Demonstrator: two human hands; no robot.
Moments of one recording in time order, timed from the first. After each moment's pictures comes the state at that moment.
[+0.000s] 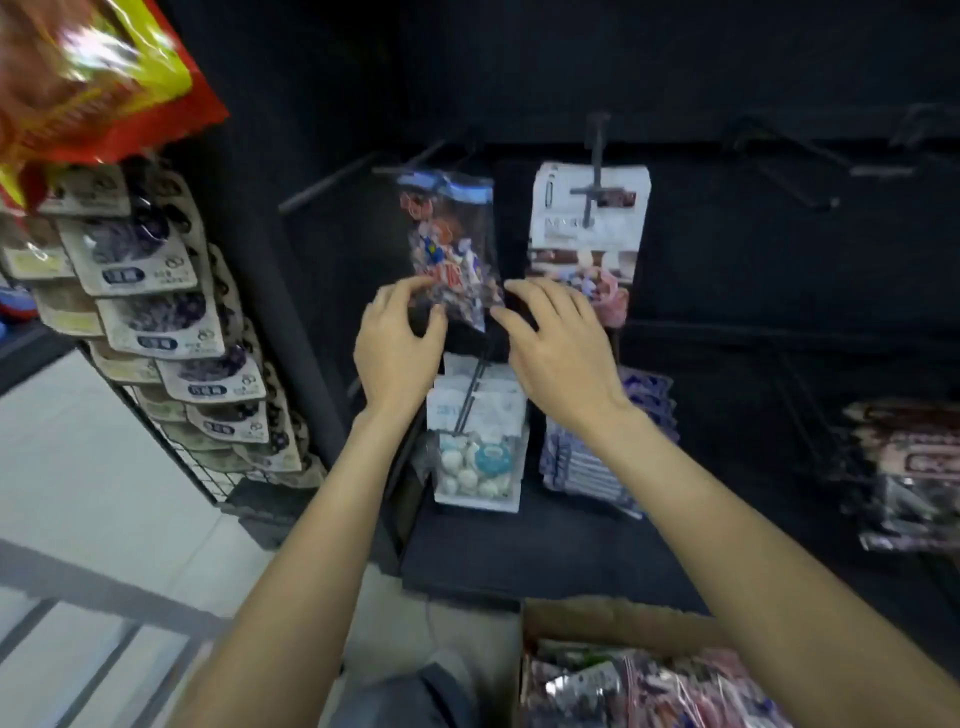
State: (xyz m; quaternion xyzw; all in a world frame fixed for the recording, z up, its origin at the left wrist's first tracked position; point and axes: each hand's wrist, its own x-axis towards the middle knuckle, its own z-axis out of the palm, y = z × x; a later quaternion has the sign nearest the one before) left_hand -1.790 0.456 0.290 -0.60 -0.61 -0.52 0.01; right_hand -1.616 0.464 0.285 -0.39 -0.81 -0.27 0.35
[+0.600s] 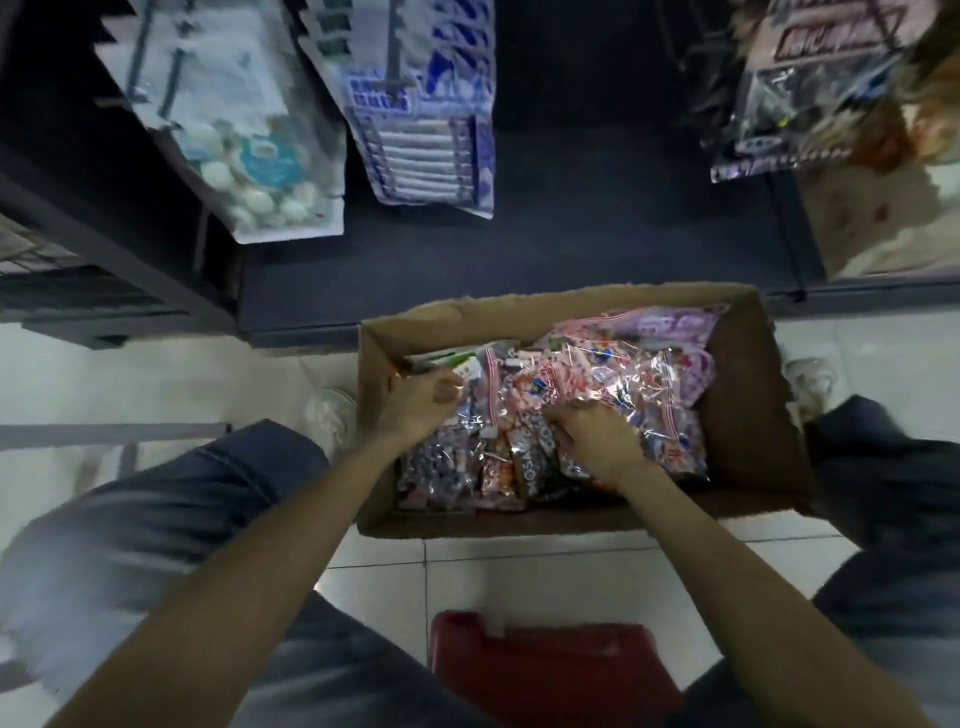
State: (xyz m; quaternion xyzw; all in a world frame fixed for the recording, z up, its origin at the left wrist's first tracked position) left_hand -1.636 0.281 -0.034 -0.68 -0.59 0.00 -0.43; right_hand -1.400 0.207 -0.052 -0.65 -0.71 0.28 -0.05
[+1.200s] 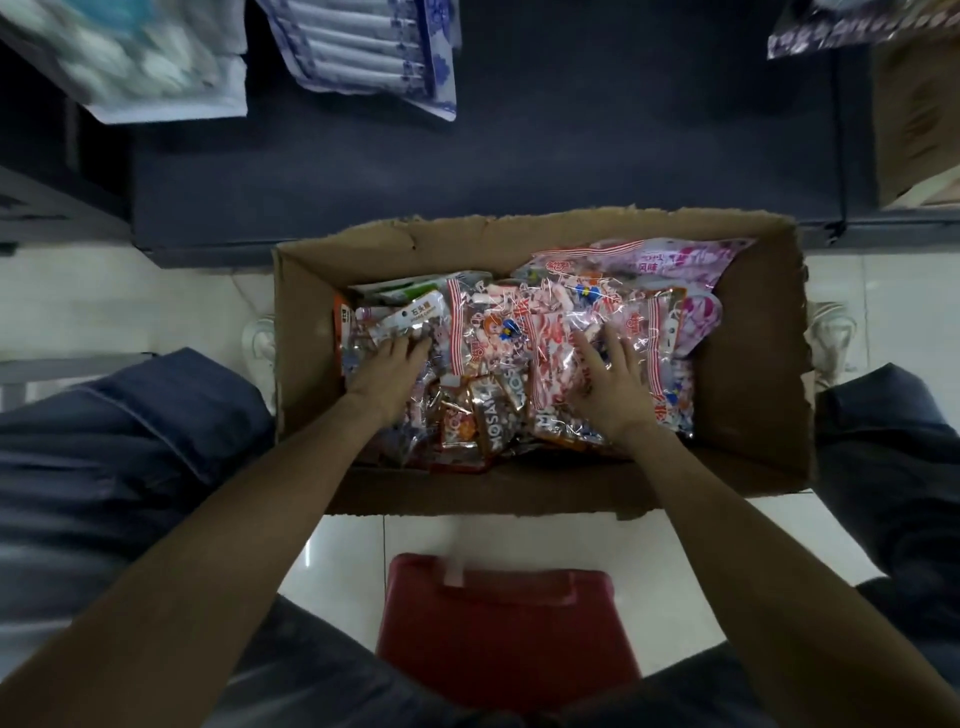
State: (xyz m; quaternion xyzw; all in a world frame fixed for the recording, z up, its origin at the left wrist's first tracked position) left_hand -1.612 0.270 -0.132 -0.77 -0.48 0.34 -0.22; right_hand -1.332 0.199 -0.130 -0.73 -0.58 0.35 -0.11
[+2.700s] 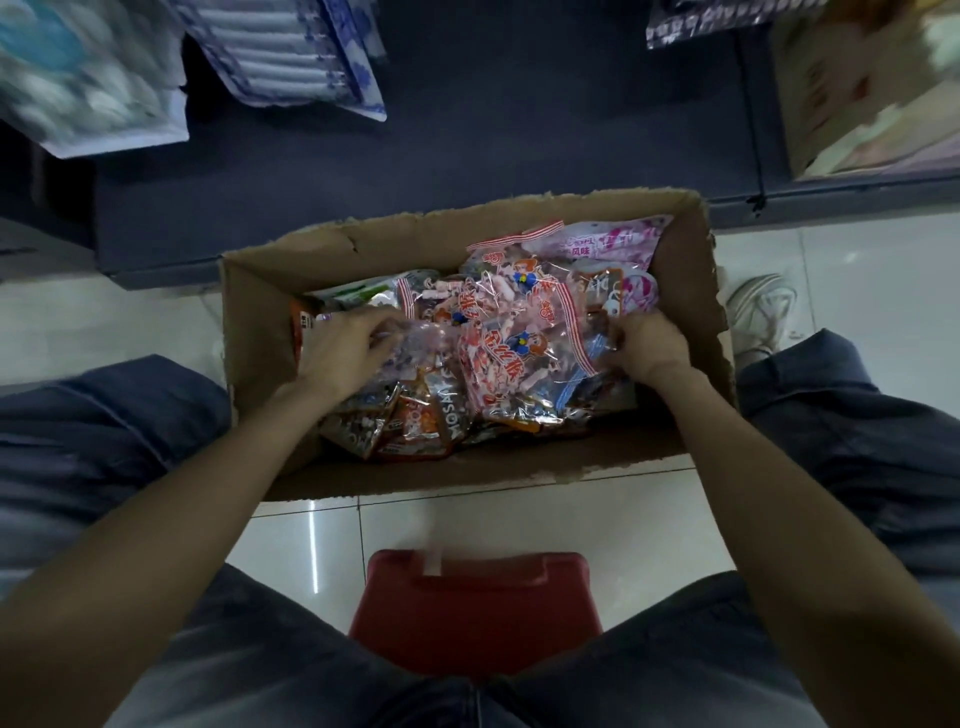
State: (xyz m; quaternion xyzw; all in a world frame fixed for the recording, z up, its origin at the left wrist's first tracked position) left_hand -1.582 0.276 -0.062 -0.81 -0.54 -0.01 -0.24; right_hand -1.241 0.214 -0.093 -0.78 -0.53 0.31 -0.14
